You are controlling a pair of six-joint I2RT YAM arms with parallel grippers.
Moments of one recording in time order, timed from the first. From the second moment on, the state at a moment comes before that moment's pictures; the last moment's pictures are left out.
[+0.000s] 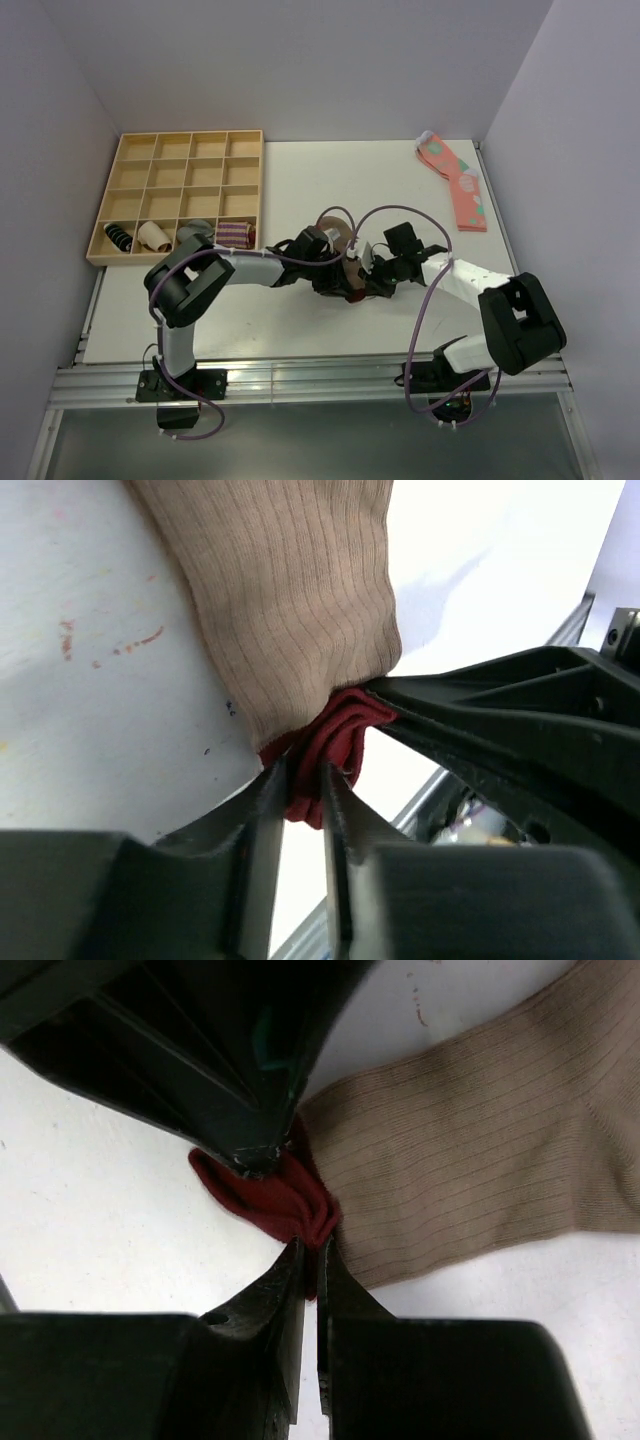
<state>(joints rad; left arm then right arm) -0.85 1.93 1.02 0.11 0.43 -0.92 0.40 1.36 0.61 -0.35 -0.53 -0.66</state>
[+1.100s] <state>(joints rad) -0.82 1.96 1.14 0.08 -0.26 -0.98 0.37 1.43 0.67 -0.44 -0.57 -0.65</state>
